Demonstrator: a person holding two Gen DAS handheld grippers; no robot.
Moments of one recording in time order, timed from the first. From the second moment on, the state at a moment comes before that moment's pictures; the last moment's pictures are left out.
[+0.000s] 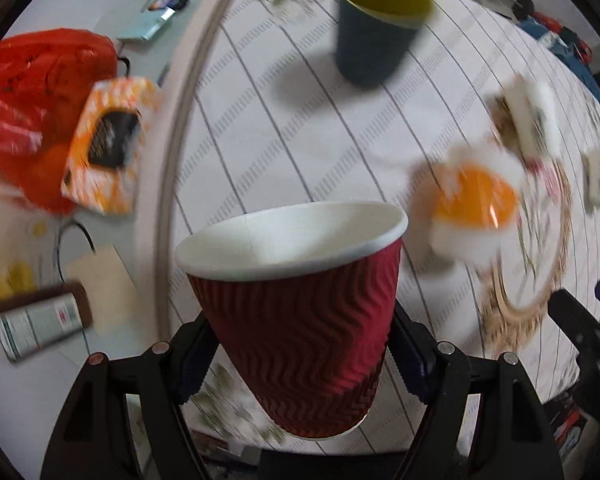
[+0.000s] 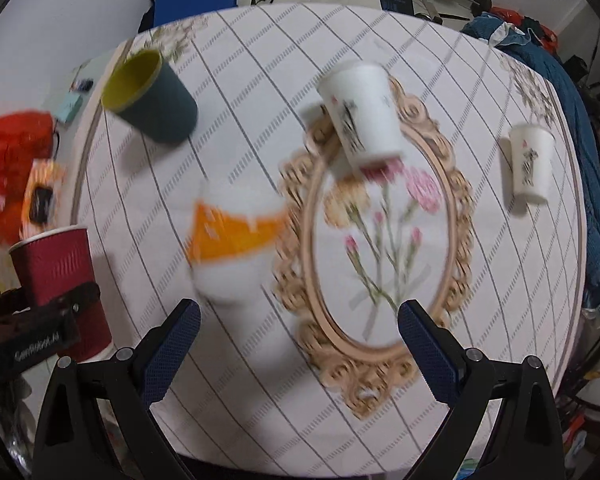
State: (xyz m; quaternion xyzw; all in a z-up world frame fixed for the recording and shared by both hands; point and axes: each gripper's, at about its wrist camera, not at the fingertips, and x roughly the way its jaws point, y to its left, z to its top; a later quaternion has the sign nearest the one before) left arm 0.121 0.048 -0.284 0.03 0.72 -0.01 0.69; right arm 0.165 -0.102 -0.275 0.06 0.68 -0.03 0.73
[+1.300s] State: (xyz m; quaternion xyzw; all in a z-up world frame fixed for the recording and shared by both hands) left arm 0.030 -0.168 -0.345 0.09 0.76 -0.08 0.64; right arm 0.022 -0.297 -0.348 0.11 0.73 -0.11 0.67
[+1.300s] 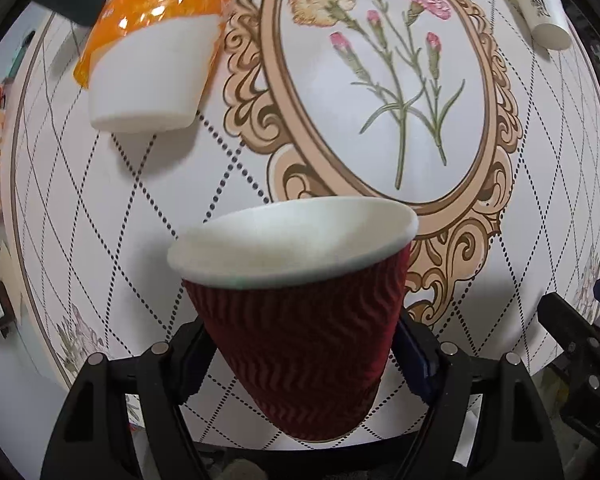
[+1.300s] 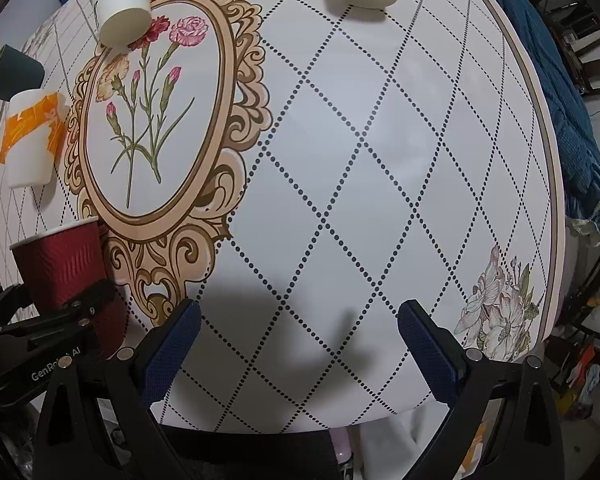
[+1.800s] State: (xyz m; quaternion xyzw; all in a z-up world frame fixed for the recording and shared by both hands) left arm 0.049 -0.115 -0.344 0.07 0.76 -0.10 0.64; right arm 0.030 -0.294 -0.342 0.12 0.72 -0.12 0.67
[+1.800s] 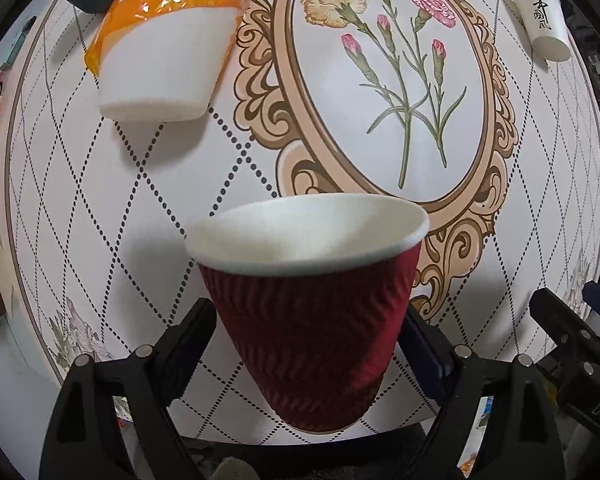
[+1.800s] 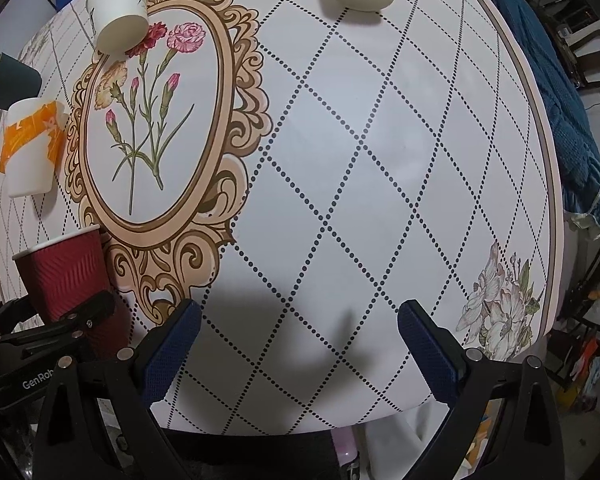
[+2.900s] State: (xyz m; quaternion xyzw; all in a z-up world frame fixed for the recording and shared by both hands) left arm 0.014 0.069 -0.218 0.01 0.66 -0.03 0.75; right arm 0.005 -0.185 -0.223 0.06 0.69 -0.04 0.72
